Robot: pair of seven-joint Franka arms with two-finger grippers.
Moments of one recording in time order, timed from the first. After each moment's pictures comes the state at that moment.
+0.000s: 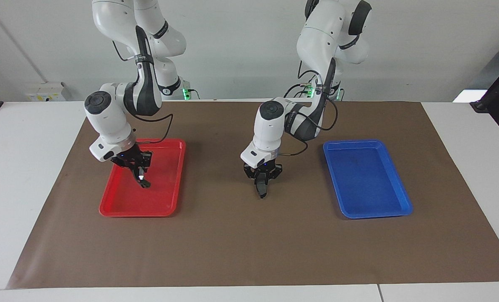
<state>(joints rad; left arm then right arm) -0.71 0.49 0.03 -1.76 0.02 2.40 -0.58 0.06 0.08 -0.09 -2.18 0.00 2.27 -0.05</state>
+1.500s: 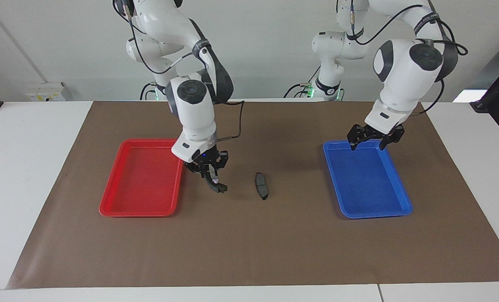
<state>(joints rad) -0.22 0.02 0.07 -1.79 -0.01 1.81 -0.02 0.50 0.39 -0.08 -1.63 0.01 2.08 0.32</state>
